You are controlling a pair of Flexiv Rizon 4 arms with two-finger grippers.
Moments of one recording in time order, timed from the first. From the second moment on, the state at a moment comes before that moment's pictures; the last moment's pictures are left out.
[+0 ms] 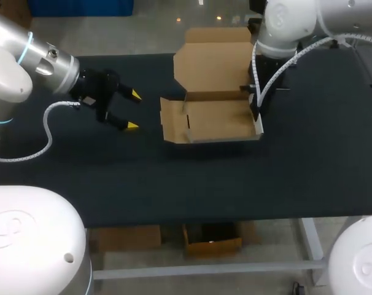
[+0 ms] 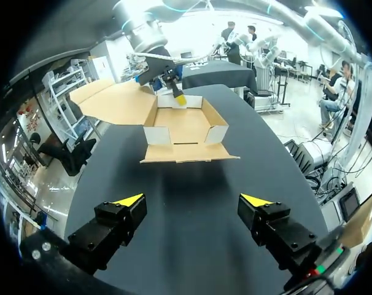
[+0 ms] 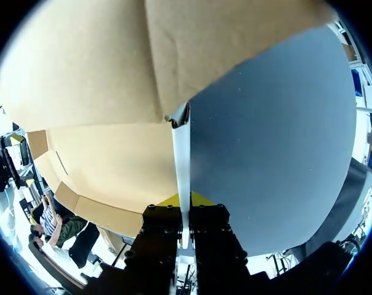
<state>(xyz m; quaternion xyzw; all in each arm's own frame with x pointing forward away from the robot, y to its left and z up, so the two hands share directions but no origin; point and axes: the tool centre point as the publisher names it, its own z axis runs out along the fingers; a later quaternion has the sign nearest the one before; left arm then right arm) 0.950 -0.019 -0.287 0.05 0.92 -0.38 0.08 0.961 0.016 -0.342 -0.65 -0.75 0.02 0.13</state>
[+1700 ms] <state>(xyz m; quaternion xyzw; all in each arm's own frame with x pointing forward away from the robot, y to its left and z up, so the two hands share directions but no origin) 0.964 -0.008 -0.298 0.05 0.93 -0.36 0.07 0.925 0.023 -0.403 -0.67 -0.71 0.13 0.18</state>
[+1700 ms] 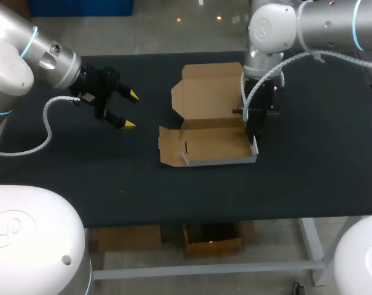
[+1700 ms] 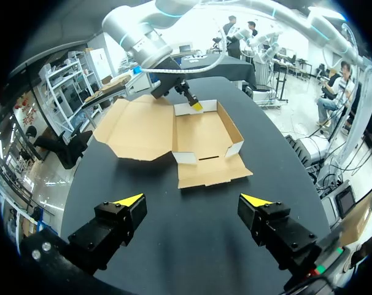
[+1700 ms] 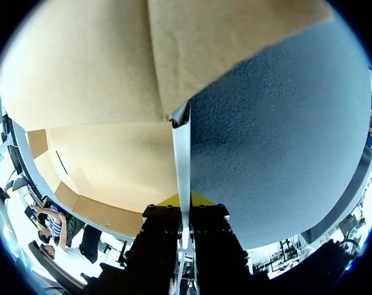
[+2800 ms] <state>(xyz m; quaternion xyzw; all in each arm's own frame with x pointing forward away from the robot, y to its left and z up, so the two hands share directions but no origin) 0.964 -0.008 -0.298 0.05 0.93 -0.36 0.07 0.934 0.024 -0.410 -0.69 -0.70 0.12 0.12</state>
